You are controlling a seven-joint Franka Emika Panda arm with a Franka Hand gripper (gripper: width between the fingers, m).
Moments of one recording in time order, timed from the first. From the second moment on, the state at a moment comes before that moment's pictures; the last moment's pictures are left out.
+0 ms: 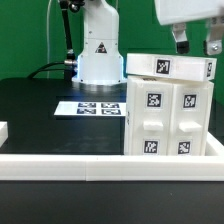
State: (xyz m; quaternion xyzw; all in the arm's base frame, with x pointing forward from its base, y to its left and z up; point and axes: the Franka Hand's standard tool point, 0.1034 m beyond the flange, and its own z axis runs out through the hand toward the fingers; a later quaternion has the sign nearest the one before) arm 0.608 0.104 0.175 -0.78 0.61 0.02 0.08
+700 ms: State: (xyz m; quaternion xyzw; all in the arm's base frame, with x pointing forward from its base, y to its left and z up) arm 0.613 0.105 0.178 -0.96 0.25 0.00 0.08
